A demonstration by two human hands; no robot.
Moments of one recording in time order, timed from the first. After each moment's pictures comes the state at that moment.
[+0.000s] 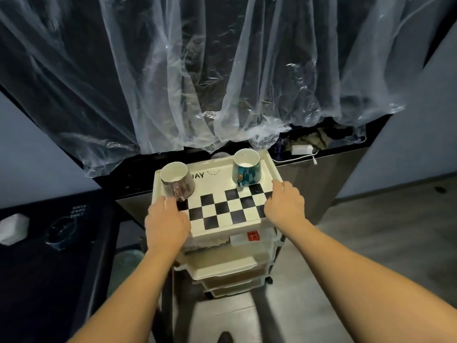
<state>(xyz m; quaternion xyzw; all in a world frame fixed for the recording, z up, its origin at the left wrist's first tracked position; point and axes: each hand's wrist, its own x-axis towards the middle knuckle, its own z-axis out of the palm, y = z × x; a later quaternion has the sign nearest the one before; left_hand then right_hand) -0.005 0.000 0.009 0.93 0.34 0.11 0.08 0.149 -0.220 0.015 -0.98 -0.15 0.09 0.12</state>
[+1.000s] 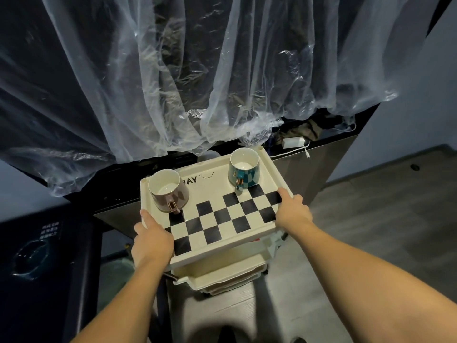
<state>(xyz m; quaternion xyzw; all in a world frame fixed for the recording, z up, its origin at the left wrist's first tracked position) 0.018 0.039 -0.035 0.87 0.48 -0.03 0.16 0.178 -0.224 -0.026 -0.96 0.01 0.22 0.15</state>
